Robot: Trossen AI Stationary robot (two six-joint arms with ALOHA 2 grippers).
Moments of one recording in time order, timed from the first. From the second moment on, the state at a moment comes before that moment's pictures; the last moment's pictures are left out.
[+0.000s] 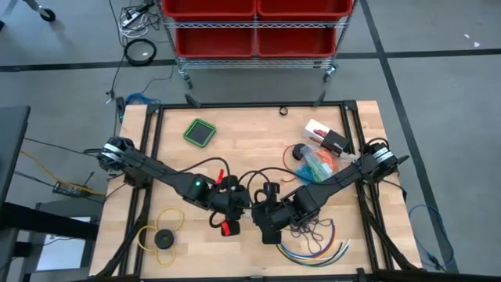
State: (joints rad) left arm -0.39 1.71 1.40 -0.68 -0.22 -0.41; right arm 0.48 1.91 1.72 -0.87 0.36 0.40
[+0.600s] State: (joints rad) left arm -0.39 1.71 1.40 -0.67 -0.40 -0.26; right arm 0.48 1.91 1.72 -0.82 0.40 0.37
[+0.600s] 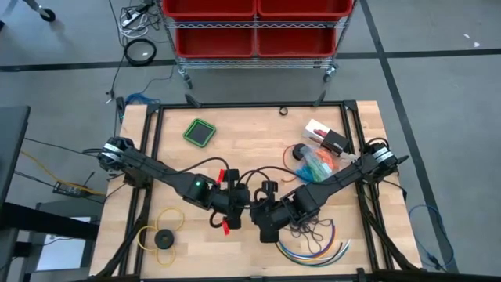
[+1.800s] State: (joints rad) left arm -0.43 1.75 1.01 -0.25 -0.63 -0.37; right arm 0.68 1.91 1.53 -0.93 0.80 0.93
